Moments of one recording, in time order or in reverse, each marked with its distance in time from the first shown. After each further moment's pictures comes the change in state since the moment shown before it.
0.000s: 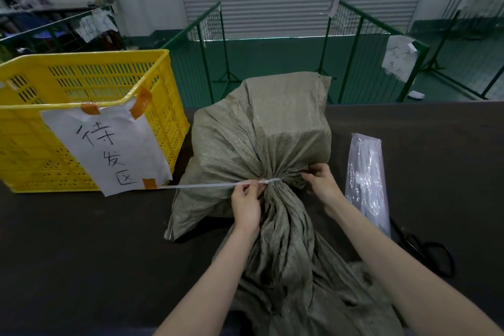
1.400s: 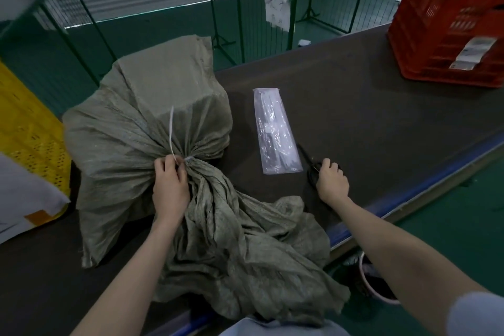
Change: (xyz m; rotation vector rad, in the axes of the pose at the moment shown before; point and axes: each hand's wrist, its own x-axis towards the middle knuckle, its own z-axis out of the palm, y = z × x) left_hand -0.003 -0.008 -0.005 1.233 -0.194 0.681; right_hand -0.075 0.139 -0.171 -1.155 0.517 0.223
